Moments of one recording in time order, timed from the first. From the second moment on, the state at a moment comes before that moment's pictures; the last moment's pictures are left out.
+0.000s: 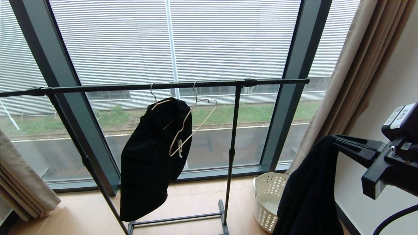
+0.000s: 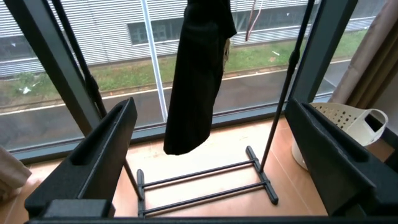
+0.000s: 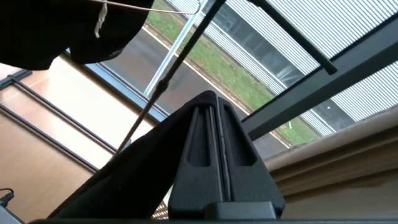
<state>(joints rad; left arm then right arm) -0.01 0.00 -0.02 0.06 -0.09 0.06 0.55 1.15 -0.58 -0.36 -0.16 -0.49</state>
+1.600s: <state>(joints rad) -0.38 1.40 -0.54 -0.36 -0.11 -0.28 0.69 1.59 -1.12 0.00 -0.34 0.06</state>
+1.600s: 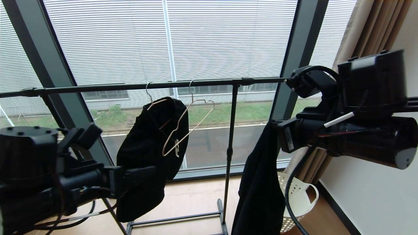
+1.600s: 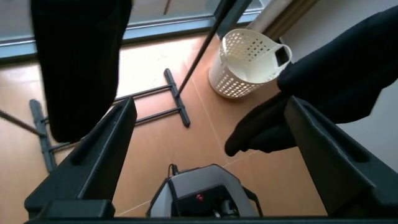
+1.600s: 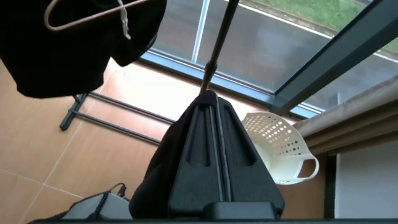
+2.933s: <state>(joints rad) -0.69 1.80 -0.68 -0.69 -0.04 -0.26 0.96 1.74 -1.28 -0.01 -0.50 0.12</state>
